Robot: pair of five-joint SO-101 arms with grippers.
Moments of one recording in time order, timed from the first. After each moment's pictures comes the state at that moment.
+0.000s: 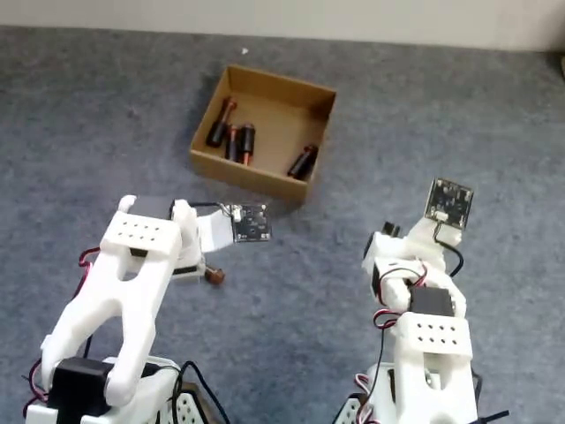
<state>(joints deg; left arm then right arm) 2.4 -18.9 43.1 66.9 -67.2 -1.6 -55.8 72.0 39.7 -11.8</state>
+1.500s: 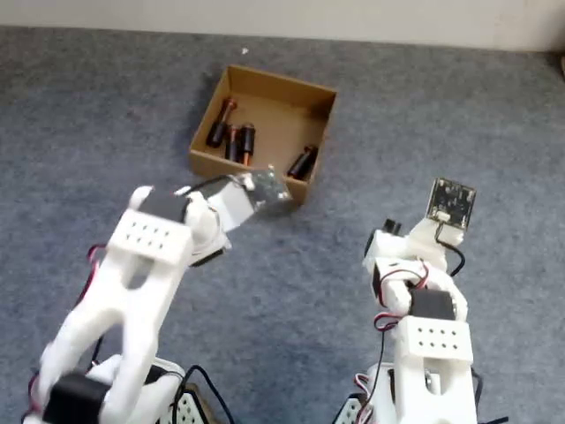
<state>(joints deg) 9.1 -26.4 37.7 71.3 -38.7 -1.6 -59.3 72.0 39.7 -11.8</state>
